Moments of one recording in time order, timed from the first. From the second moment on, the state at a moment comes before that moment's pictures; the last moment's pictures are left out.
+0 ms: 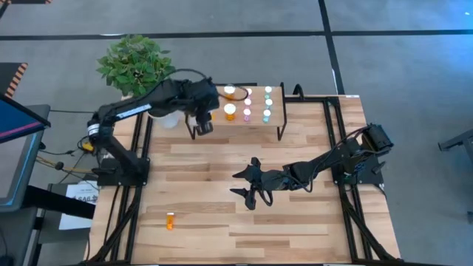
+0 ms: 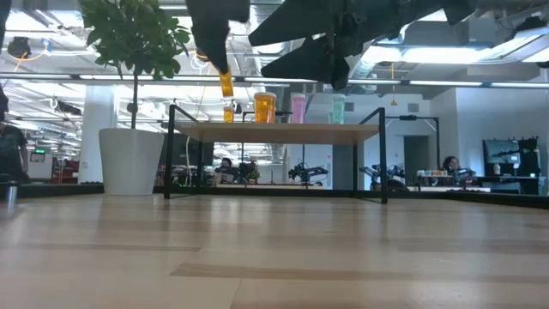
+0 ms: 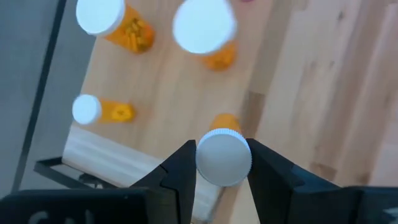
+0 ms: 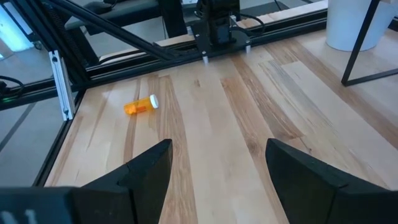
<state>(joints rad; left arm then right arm) 0.33 1.60 1.72 -1.24 -0.21 0.13 0.31 1.69 0.96 0.37 0.37 0.37</state>
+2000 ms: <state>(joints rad) 0.56 1.75 1.73 -1.21 -0.11 0.33 0.31 1.69 0.96 0.37 0.36 0.36</state>
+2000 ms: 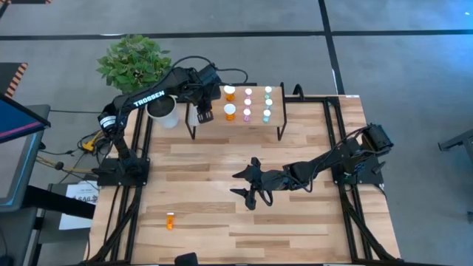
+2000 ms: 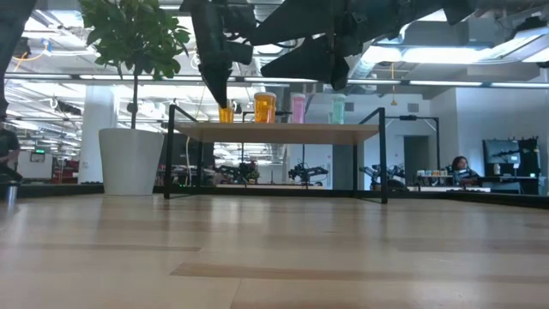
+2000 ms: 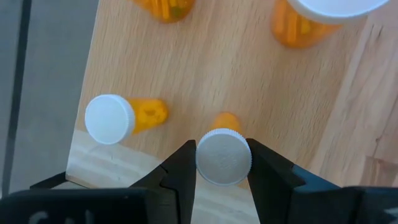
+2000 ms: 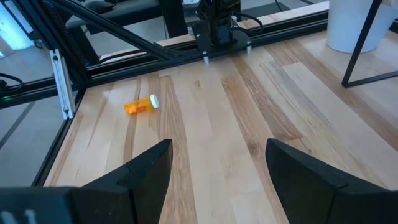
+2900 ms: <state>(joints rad) 0.56 1.75 1.86 -1.38 -0.12 0.25 0.31 1.69 0.96 0.37 0.36 0.36</state>
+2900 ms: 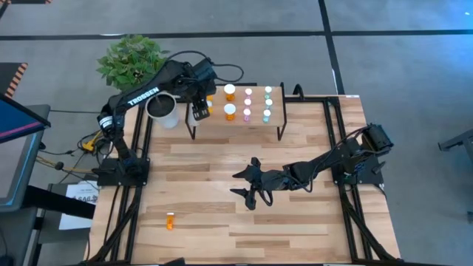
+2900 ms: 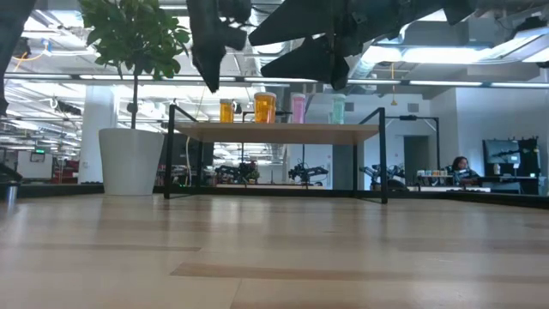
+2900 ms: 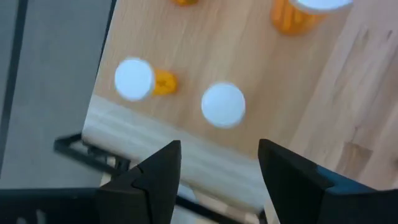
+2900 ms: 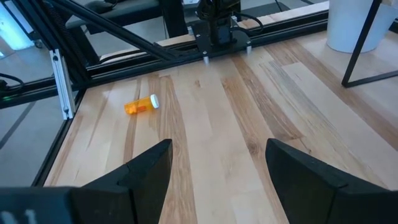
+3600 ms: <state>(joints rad) 0.01 1.06 1.23 -1.18 -0.23 -0.39 0.33 1.69 0.96 0.37 0.36 0.37</state>
